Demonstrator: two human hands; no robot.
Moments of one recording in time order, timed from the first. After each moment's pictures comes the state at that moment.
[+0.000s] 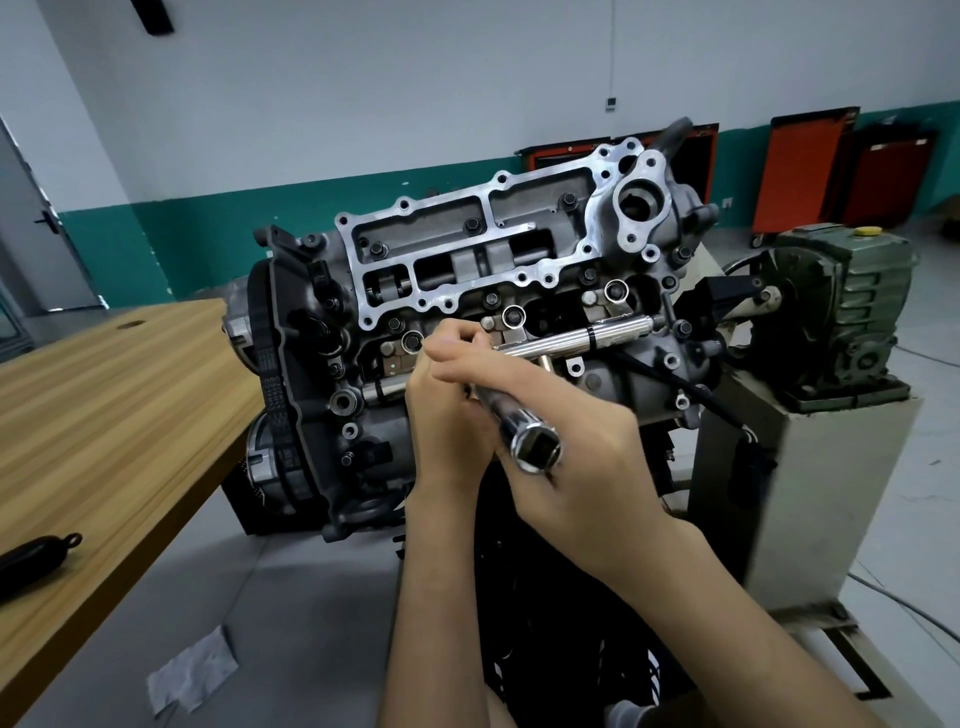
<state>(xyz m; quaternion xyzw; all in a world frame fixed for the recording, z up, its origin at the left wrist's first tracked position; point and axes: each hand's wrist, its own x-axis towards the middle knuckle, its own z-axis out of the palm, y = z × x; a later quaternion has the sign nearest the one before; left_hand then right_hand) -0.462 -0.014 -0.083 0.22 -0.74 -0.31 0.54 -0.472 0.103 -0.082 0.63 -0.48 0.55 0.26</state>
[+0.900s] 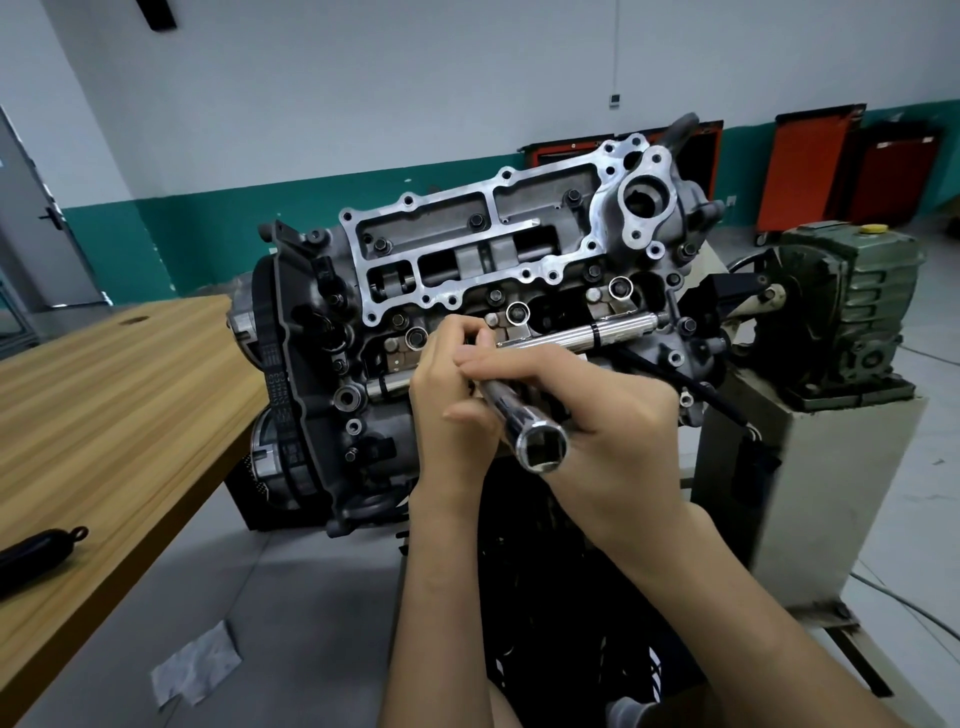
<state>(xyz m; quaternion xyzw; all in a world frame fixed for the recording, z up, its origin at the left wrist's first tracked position) -0.464 -0.018 -0.095 0.17 -0.73 -0.33 0.57 -0.479 0.102 -0.081 0.58 -0.50 0.57 0.29</state>
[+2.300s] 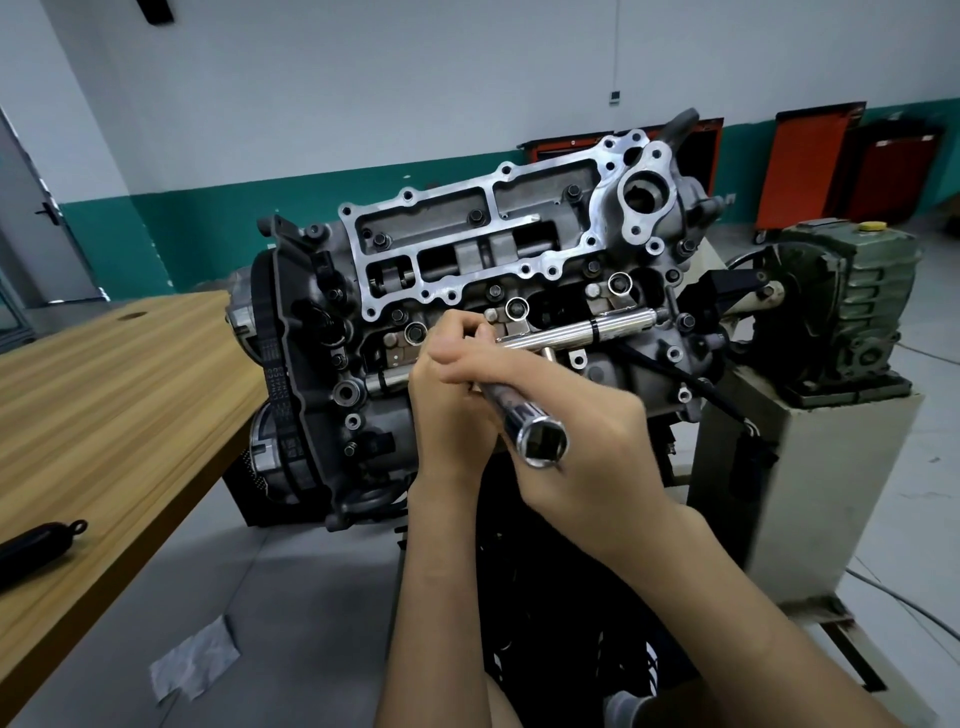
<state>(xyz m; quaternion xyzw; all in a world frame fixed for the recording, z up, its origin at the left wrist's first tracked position) -0.461 -0.009 -0.077 0.22 -0.74 -0.38 0.51 -0.474 0.103 -0.083 0.64 -0.48 0.54 0.27</state>
